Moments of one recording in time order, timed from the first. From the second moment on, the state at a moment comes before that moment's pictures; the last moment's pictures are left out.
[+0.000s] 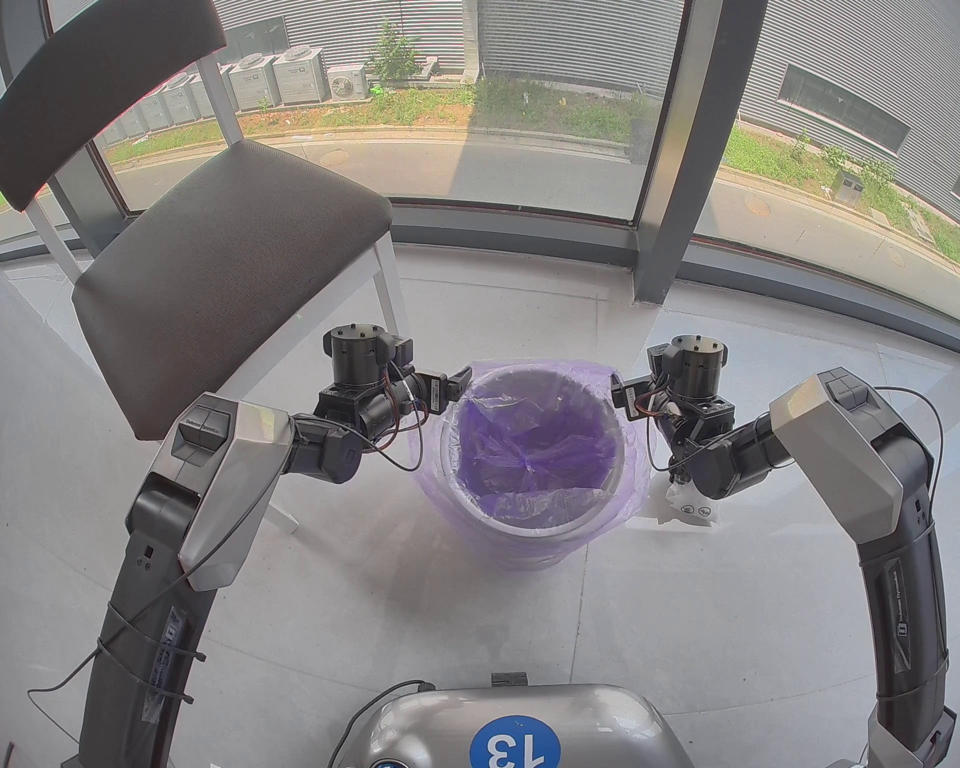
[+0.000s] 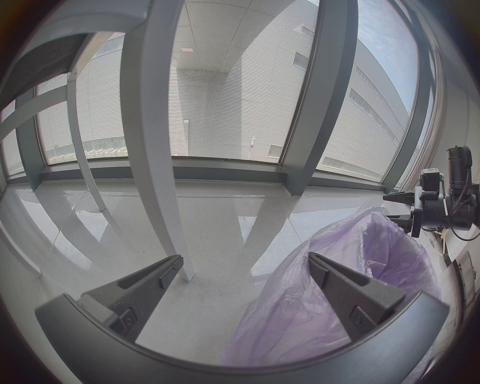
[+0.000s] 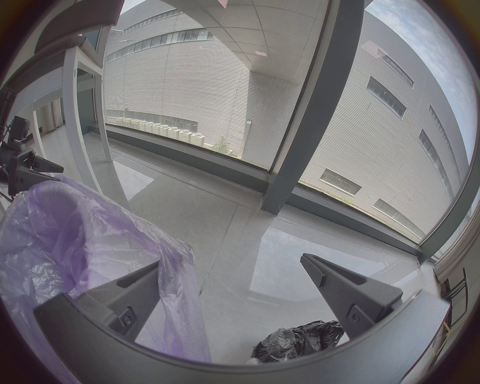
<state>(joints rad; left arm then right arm) -0.33 2.67 -2.00 -0.51 -0.11 0.04 0.30 2.54 -1.60 -0.81 -0.34 -0.22</state>
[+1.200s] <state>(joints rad) -0.32 2.78 -2.00 -0.55 -0.09 0.04 0.31 2.70 -1.70 -0.79 -0.34 -0.16</state>
